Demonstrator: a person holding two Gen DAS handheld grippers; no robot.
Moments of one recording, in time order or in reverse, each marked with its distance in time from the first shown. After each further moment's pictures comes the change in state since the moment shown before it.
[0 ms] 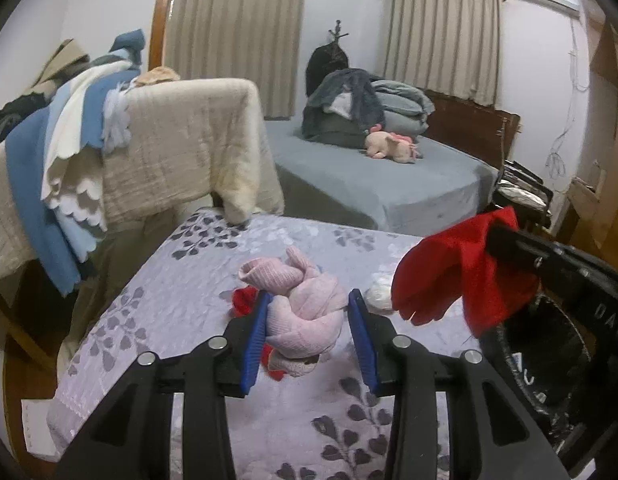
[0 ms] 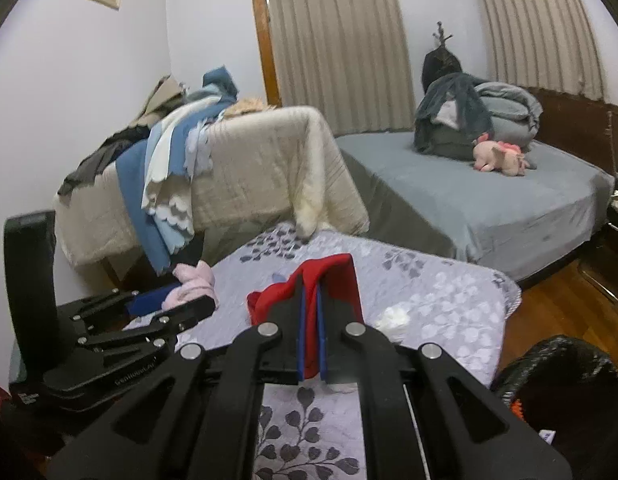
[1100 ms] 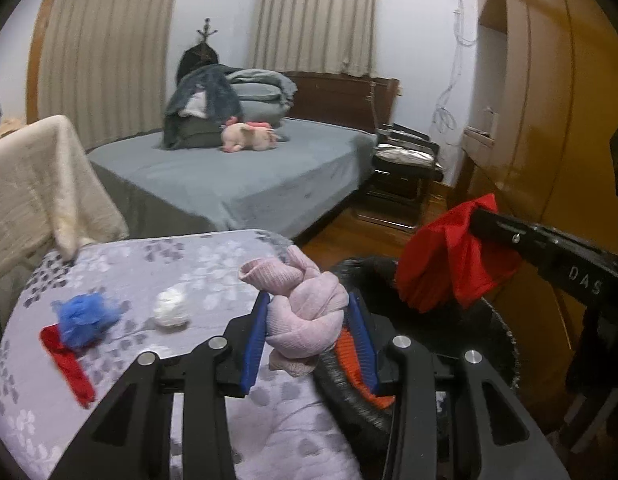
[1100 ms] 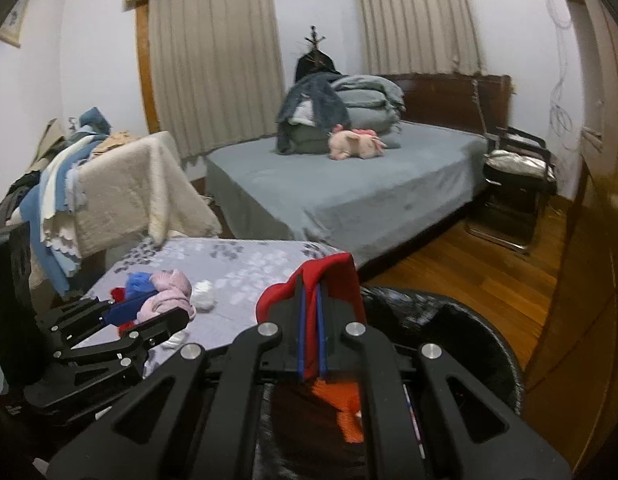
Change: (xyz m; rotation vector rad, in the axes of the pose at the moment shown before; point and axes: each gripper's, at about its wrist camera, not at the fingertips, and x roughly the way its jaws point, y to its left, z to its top) left arm 0.019 -0.209 -0.019 0.236 0.025 -0.368; right arm -0.133 -0.159 -0.062 0.186 -0.021 -0.400
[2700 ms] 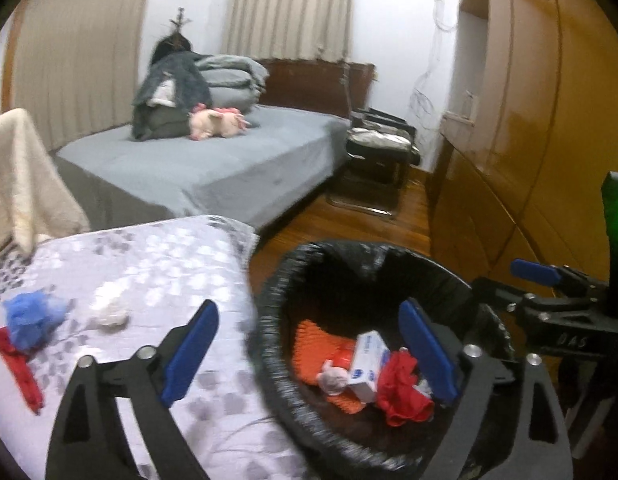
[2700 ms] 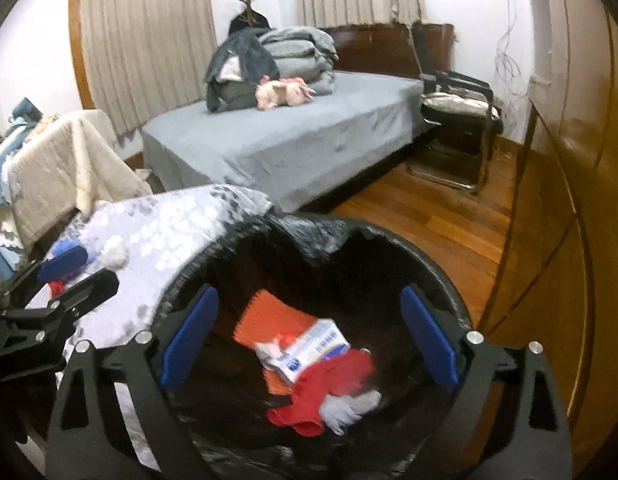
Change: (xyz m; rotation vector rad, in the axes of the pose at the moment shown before) left arm 0.040 -0.021 -0.012 0.015 0.027 -0.055; right arm 0.022 -0.060 -0.046 0.094 0.143 -0.167
